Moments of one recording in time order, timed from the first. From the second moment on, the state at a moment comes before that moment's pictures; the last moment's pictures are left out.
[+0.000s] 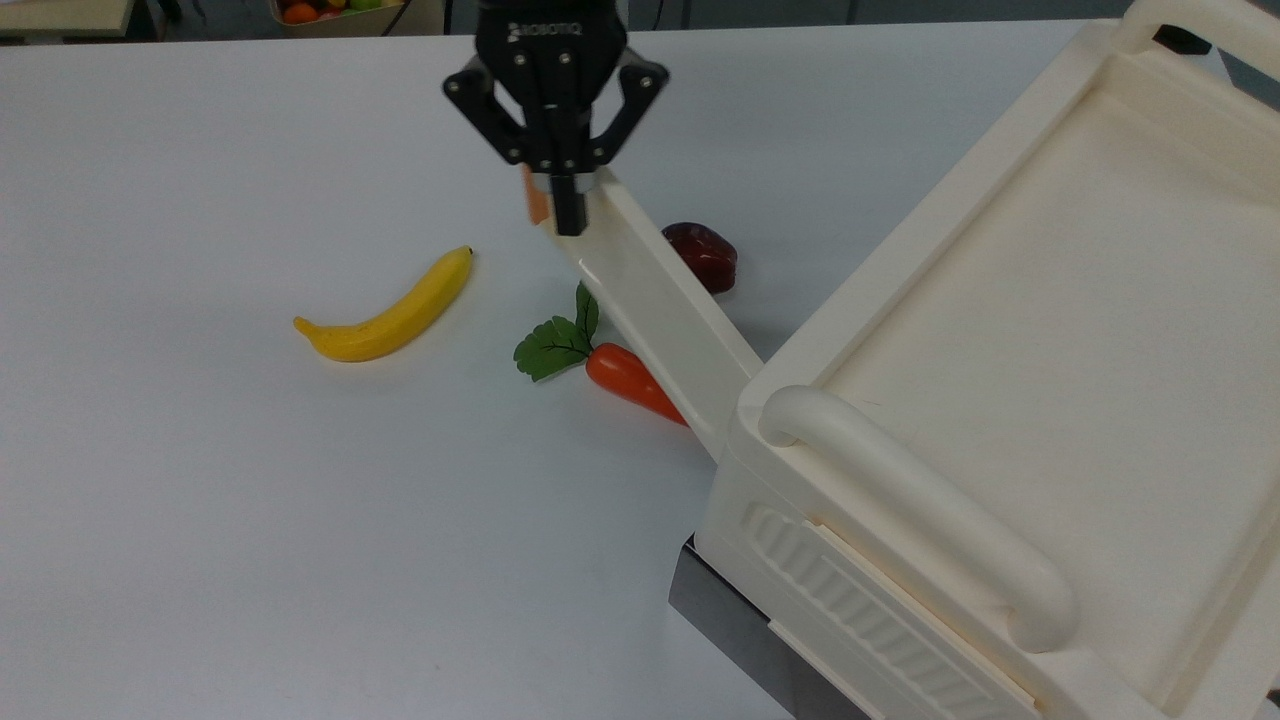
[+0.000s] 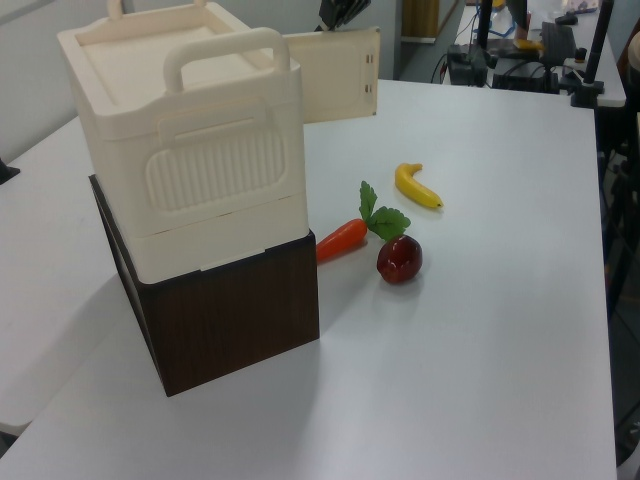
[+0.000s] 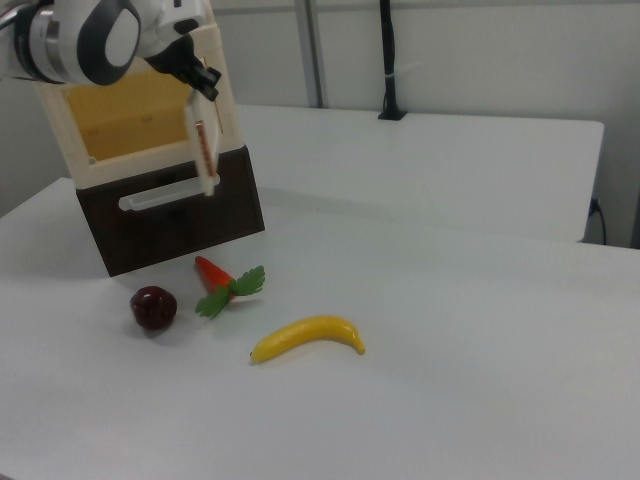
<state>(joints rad) 0.09 0.23 0.06 -1.41 0.02 2.34 0.29</state>
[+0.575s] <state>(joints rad) 0.16 0.23 0.17 -1.41 0.04 2.32 0.50</state>
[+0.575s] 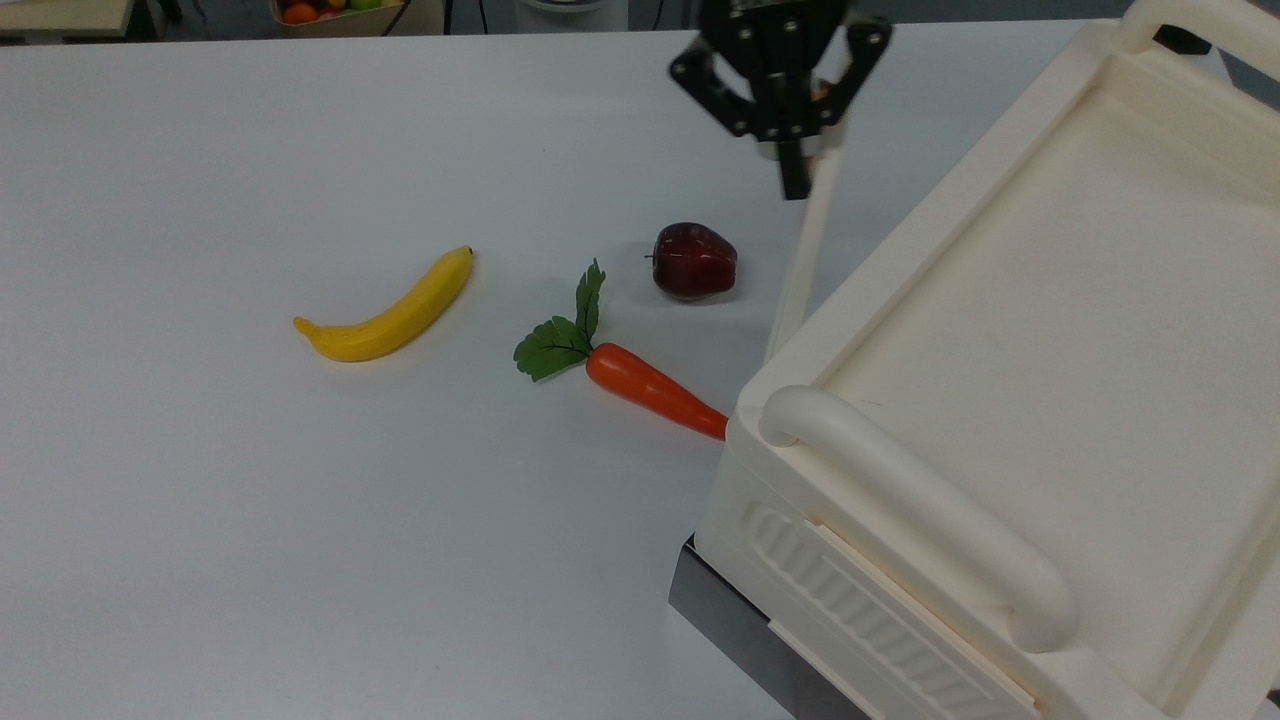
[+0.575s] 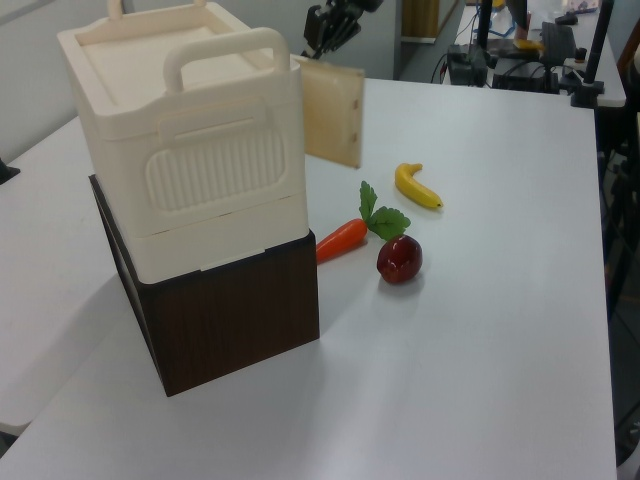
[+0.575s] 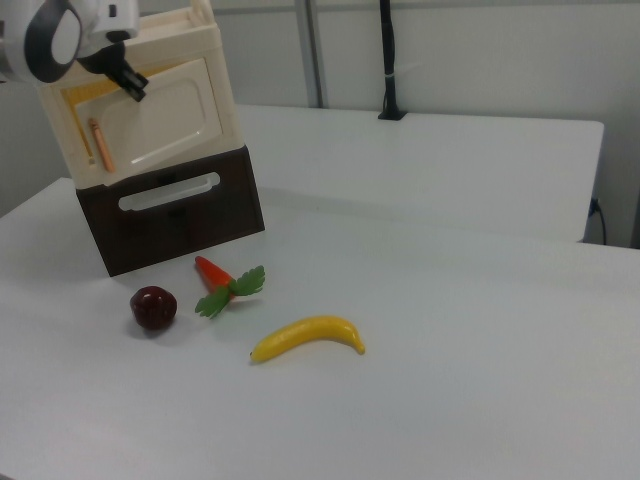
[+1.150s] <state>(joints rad) 0.19 0.23 0.21 -1.41 0.04 2.32 0.60</state>
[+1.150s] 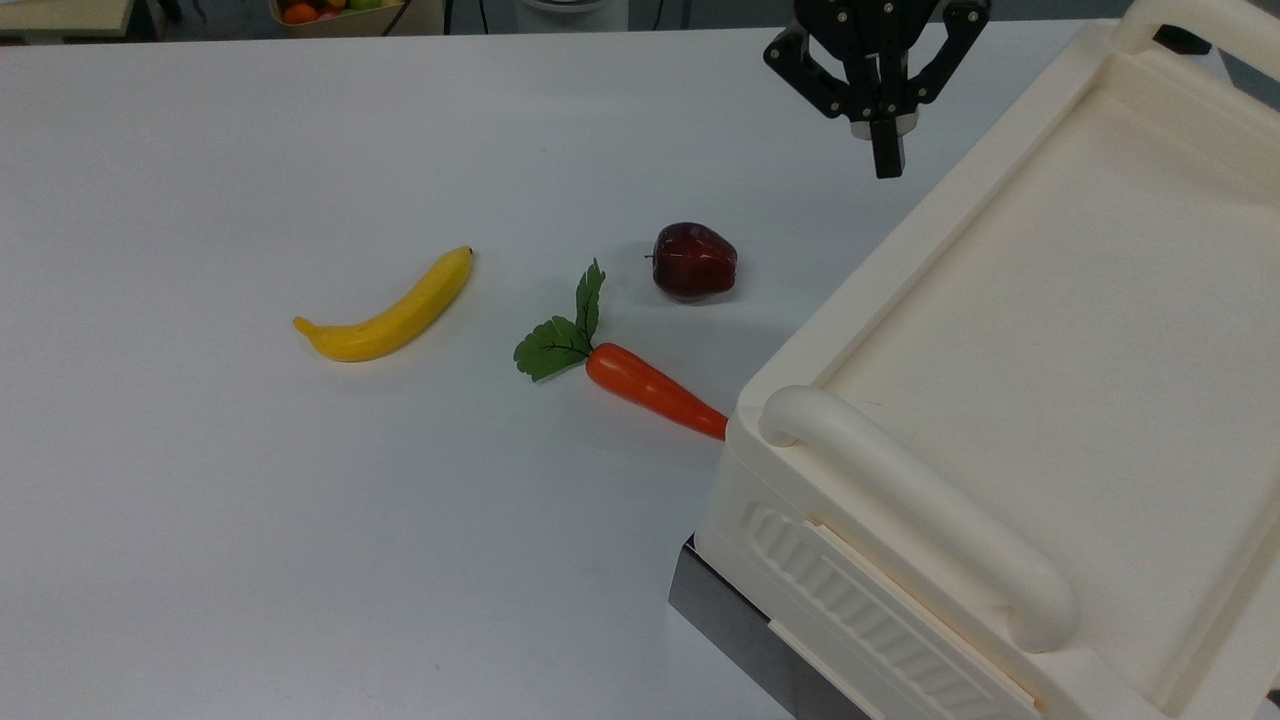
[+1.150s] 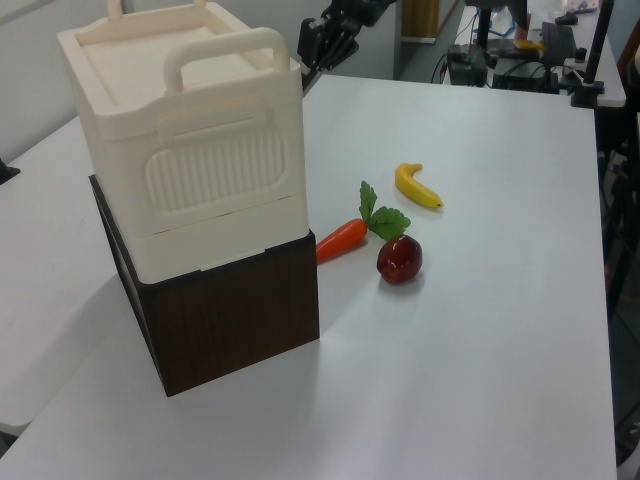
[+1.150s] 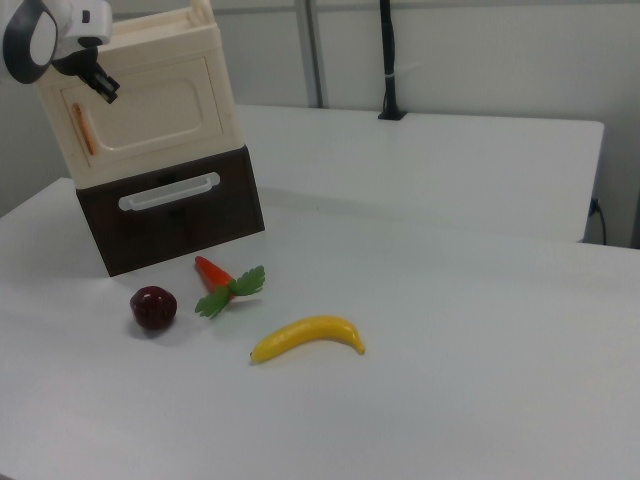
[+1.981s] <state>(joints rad) 0.16 0.20 0.03 -1.46 -0.01 1.88 0.29</state>
